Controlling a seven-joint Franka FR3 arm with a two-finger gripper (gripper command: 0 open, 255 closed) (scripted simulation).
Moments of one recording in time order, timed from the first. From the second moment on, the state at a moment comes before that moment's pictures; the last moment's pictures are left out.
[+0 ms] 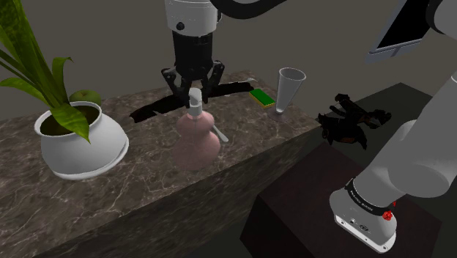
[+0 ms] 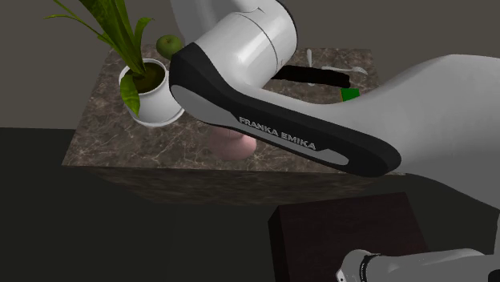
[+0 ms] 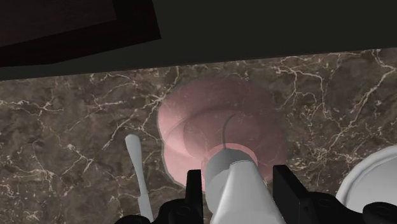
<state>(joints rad) 0.19 0.08 0.60 -1.67 -0.07 1.75 0.96</state>
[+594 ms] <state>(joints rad) 0.19 0.08 0.60 -1.67 -0.07 1.74 0.96</state>
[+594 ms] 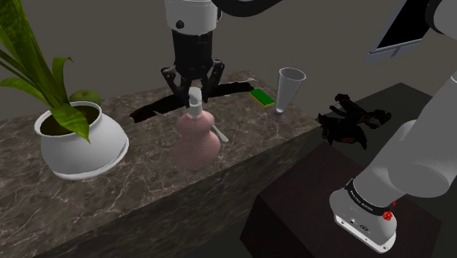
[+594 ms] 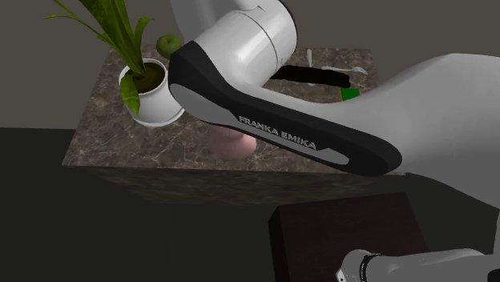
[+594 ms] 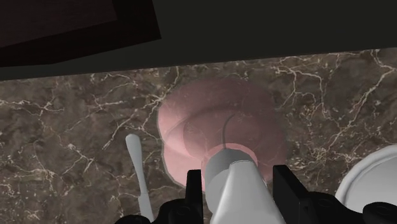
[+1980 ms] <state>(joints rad) 0.16 0.11 0.58 -1.40 -0.08 1.51 0.89</state>
